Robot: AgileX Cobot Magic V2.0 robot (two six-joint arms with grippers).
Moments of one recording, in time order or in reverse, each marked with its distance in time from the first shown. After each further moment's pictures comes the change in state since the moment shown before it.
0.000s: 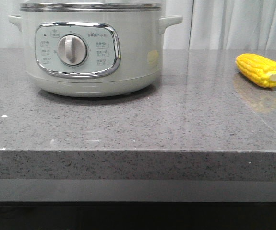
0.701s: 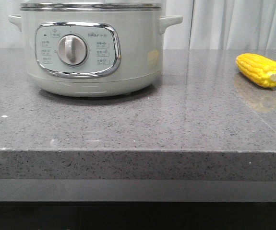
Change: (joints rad) left arm 0.000 0.192 0.008 0.128 -0.051 0.000; right arm 0.000 0.155 0.000 0.000 0.016 0.000
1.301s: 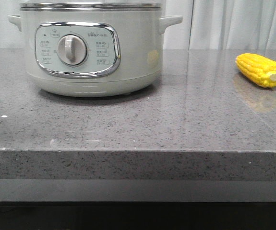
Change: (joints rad) left arm -0.353 0.312 -0.107 -0.059 -0.247 0.000; right arm 0.000 0.000 0.000 -0.002 0.004 -0.001
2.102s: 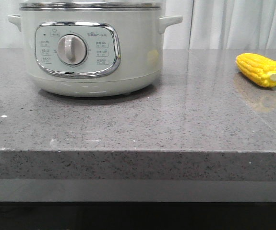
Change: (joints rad) left arm -0.072 0.627 -0.535 -0.059 -0.111 0.000; right arm 0.000 0.000 0.000 0.000 0.000 0.000
